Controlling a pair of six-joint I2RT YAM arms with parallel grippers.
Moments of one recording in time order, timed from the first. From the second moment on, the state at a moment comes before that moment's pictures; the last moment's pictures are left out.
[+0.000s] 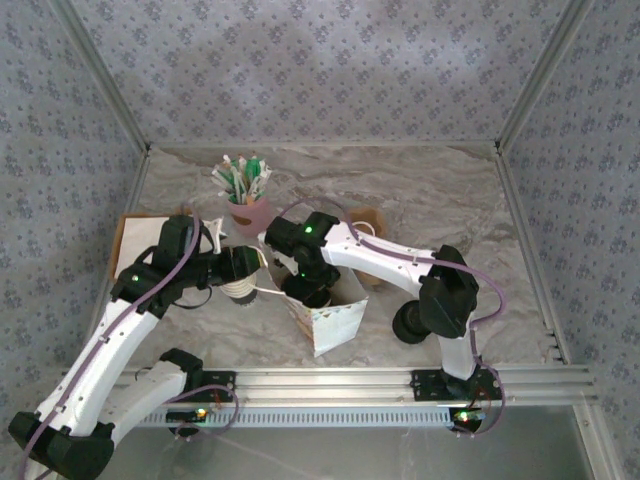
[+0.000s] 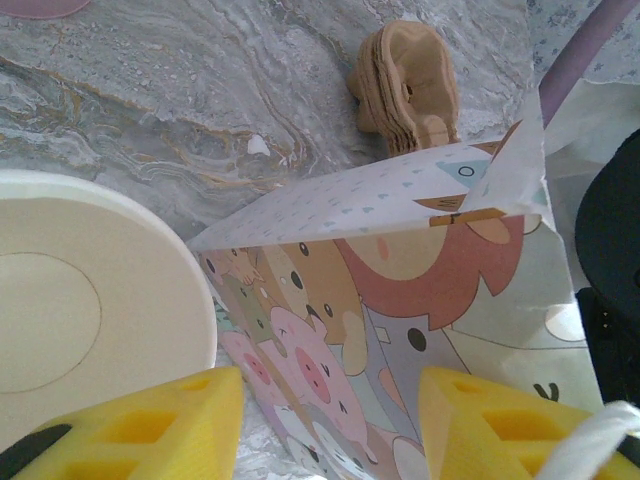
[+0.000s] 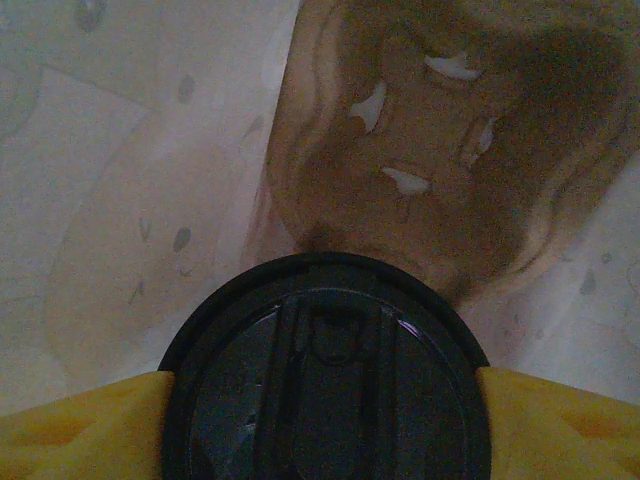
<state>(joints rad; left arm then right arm) -0.43 0.83 0.93 -0.84 0.36 -0.66 1.04 1.93 1.71 -1.28 -0.12 0.23</state>
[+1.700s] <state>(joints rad) -0.43 0.75 1.05 -0.89 0.31 -0.68 1.12 1.82 1.63 -1.30 -0.04 0.31</state>
